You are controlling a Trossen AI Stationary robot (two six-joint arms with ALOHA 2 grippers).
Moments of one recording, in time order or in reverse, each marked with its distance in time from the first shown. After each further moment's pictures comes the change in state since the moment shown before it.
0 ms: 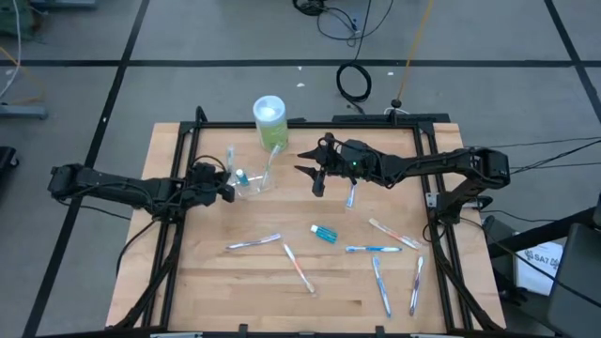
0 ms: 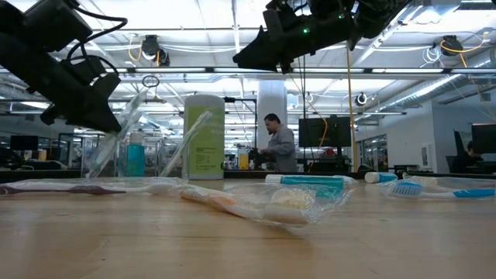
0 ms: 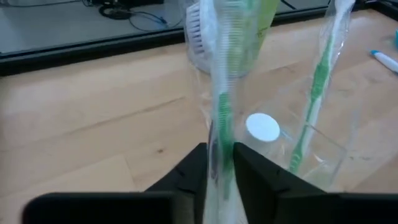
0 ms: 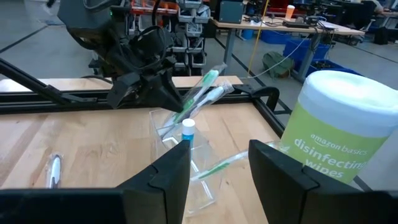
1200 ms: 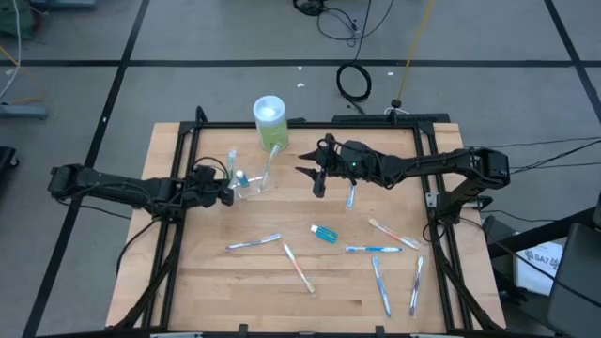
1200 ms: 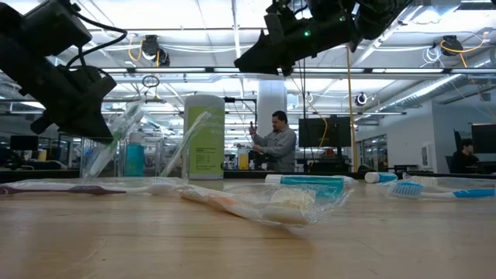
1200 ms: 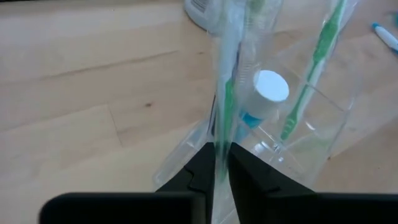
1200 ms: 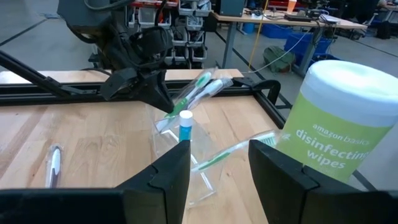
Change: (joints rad) left arm 0.000 0.001 0.002 -0.087 0.145 -0.154; right arm 0.000 0.000 -0.013 -0.010 0.000 0.000
